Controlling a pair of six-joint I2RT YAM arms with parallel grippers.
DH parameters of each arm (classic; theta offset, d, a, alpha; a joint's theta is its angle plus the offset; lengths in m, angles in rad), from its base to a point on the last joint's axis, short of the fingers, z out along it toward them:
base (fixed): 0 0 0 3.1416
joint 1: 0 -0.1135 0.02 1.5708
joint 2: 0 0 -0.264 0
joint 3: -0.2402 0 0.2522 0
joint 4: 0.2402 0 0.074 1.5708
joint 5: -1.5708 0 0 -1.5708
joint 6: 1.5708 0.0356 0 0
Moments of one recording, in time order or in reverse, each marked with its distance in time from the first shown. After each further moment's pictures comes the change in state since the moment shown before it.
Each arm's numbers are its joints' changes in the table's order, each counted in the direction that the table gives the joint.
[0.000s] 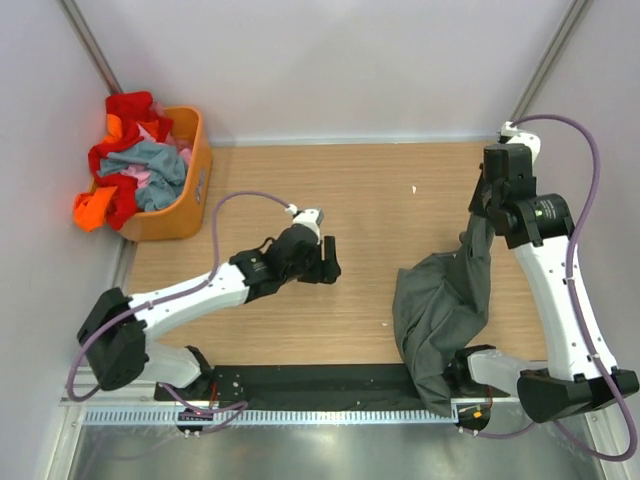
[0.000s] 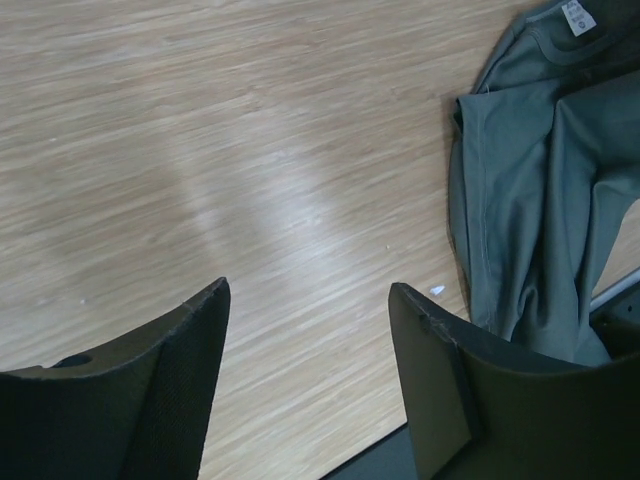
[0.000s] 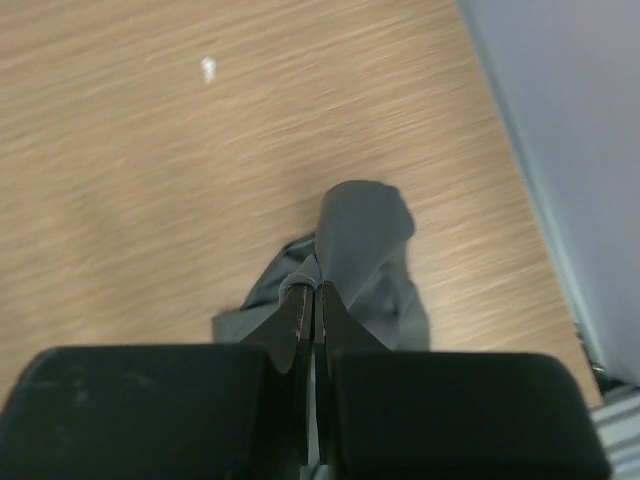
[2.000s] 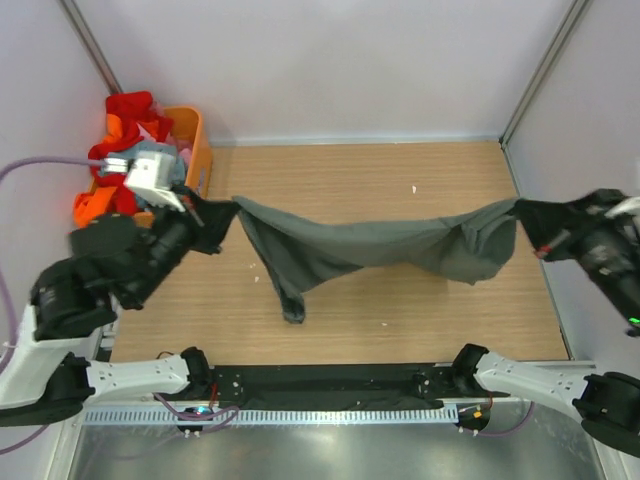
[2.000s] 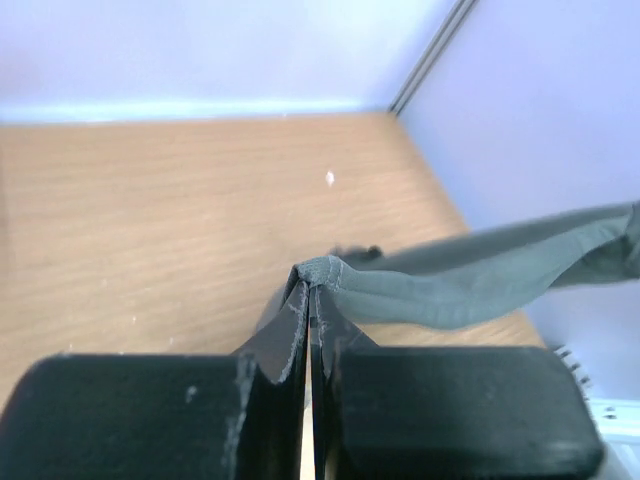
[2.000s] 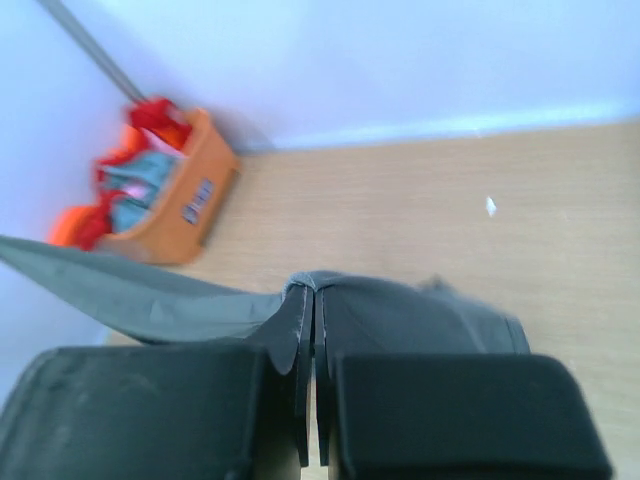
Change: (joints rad) left arm 0.223 -0.384 -0.697 0.573 0.483 0.193; right arm -0.674 -0.274 -0.433 0.174 -0.095 0.135
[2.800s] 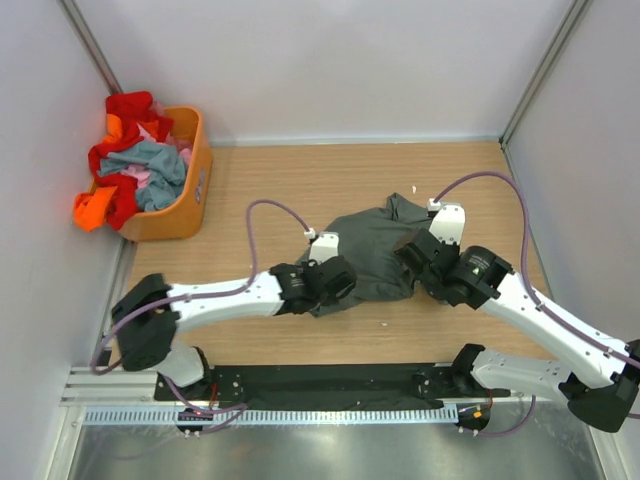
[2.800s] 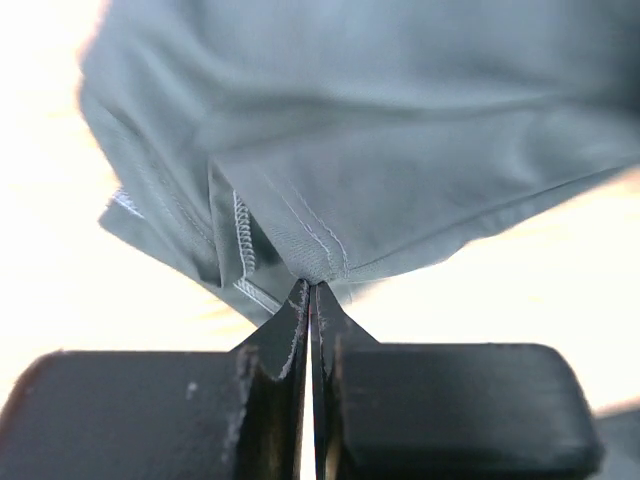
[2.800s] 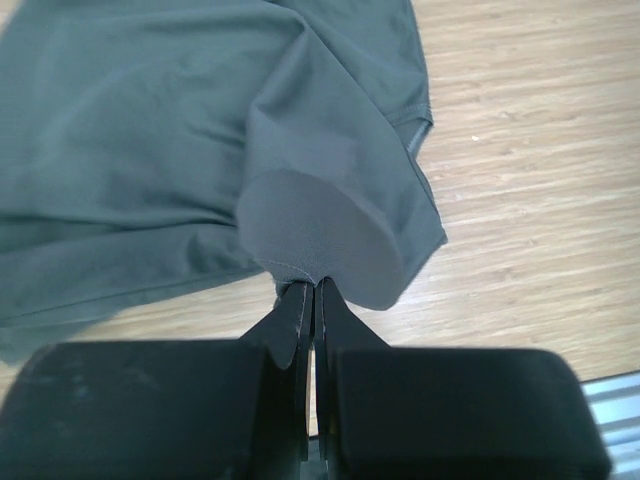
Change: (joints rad) left arm 0.000 0.637 0.579 -0.353 -0.150 -0.389; right arm 0.000 0.125 0.868 -0.059 -0.174 0.356
